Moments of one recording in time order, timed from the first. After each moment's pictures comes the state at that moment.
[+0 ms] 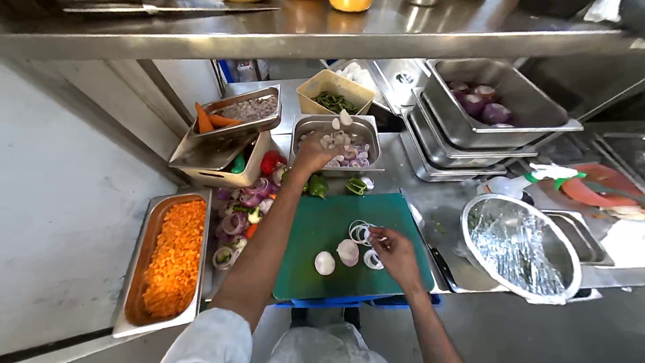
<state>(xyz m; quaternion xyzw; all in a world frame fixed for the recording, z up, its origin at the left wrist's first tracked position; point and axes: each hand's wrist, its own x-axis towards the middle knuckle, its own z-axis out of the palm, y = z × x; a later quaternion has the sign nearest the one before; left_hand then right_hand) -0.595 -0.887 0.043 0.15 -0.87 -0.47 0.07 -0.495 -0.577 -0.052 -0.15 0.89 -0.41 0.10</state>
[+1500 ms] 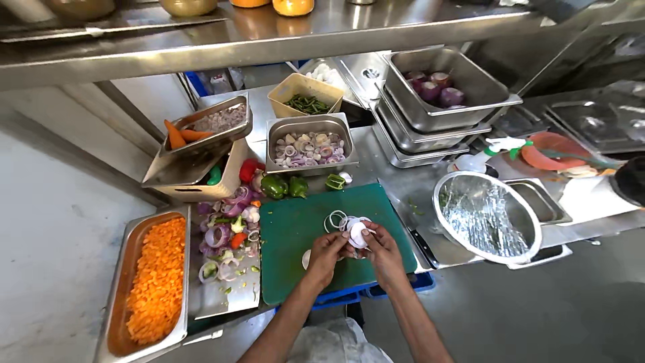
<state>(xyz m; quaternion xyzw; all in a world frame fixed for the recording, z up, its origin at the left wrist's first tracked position) -0.416 -0.724 -0.054 0.16 -0.50 -0.85 -0.04 -0.459 -0.570 -0.047 0.06 0.60 -0.78 0.16</state>
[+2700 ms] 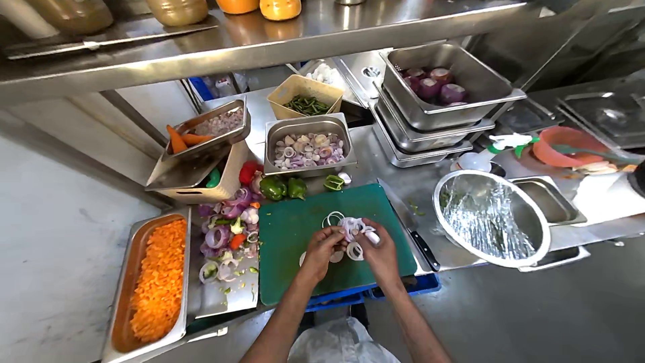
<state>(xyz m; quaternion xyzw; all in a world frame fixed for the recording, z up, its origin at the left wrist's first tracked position) -0.432 -0.727 -0.056 0.17 -0.52 -0.84 -0.05 -0.467 -0.568 -0.054 0.05 0.76 -0.64 0.09</state>
